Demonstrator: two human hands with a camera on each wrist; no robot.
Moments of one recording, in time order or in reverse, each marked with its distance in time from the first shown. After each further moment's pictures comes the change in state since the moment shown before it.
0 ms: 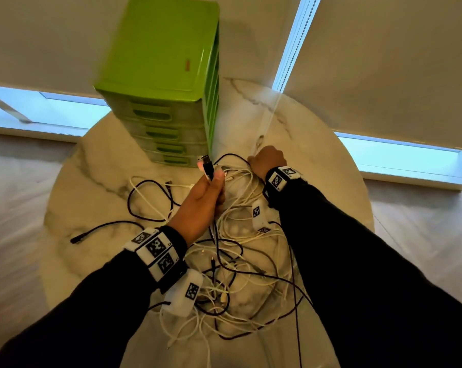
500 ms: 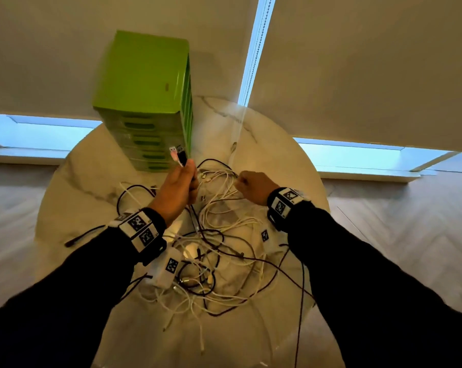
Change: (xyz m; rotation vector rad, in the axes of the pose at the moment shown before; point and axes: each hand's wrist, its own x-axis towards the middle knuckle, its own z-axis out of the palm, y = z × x) left_hand -0.017 0.037 -0.010 -0.069 -0.049 0.042; right_hand -0.126 0.036 -0.055 -0.110 -0.188 -0.342
